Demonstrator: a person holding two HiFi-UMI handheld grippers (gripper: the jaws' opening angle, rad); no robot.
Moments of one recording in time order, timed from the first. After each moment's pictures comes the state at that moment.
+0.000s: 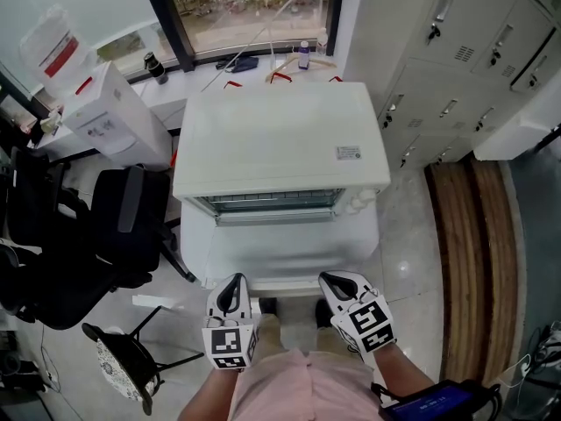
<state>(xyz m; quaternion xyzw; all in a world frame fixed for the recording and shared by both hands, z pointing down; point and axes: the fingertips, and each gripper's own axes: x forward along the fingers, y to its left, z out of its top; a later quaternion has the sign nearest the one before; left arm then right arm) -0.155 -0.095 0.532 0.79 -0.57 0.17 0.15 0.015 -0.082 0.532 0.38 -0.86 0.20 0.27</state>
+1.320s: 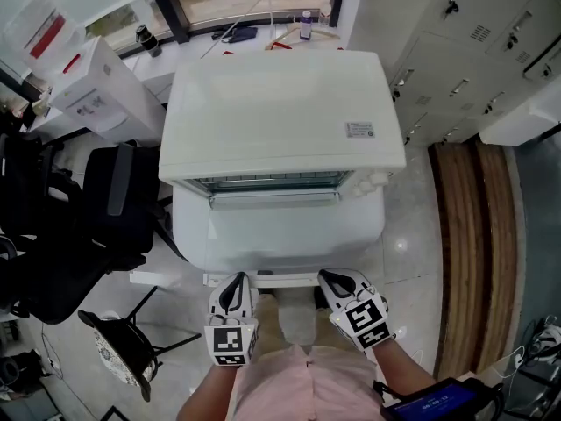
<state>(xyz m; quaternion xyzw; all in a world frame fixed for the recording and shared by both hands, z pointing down) -0.152 -0.067 0.585 0.80 -0.54 0.20 0.17 0.012 -0.061 0.583 0.36 -0.86 0.21 0.30</state>
